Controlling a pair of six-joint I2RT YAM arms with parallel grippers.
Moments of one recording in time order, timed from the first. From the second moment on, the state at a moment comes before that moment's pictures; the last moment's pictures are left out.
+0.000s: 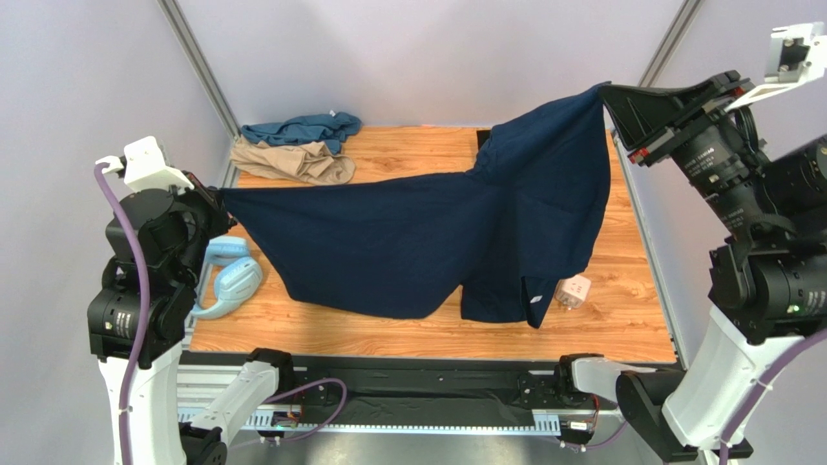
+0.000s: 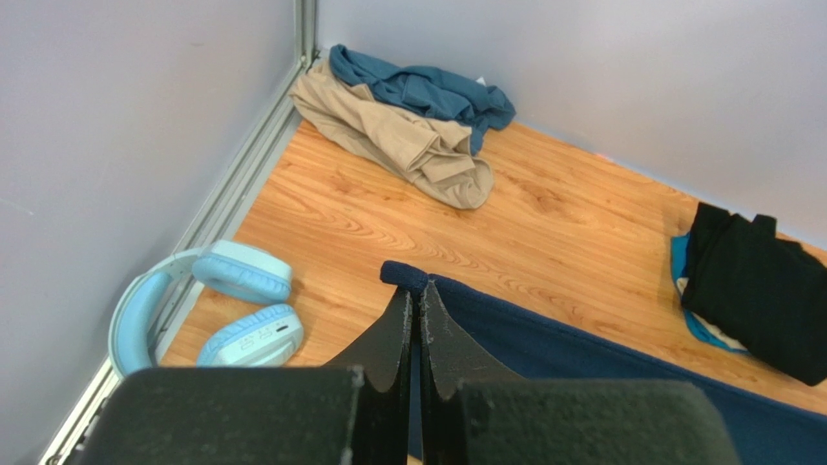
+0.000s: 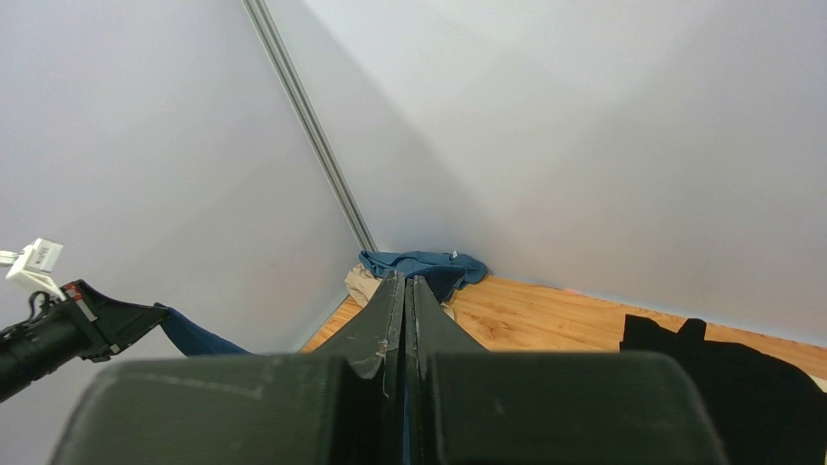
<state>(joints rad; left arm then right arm) -0.15 0.85 1.65 -1.03 -0.35 -0.34 0.07 1.23 2.36 -0.85 -0.43 0.43</state>
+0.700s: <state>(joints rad) -0.16 1.24 1.40 -0.91 -0.51 -0.31 0.07 1.55 2.07 -0.79 -0.41 0.44</state>
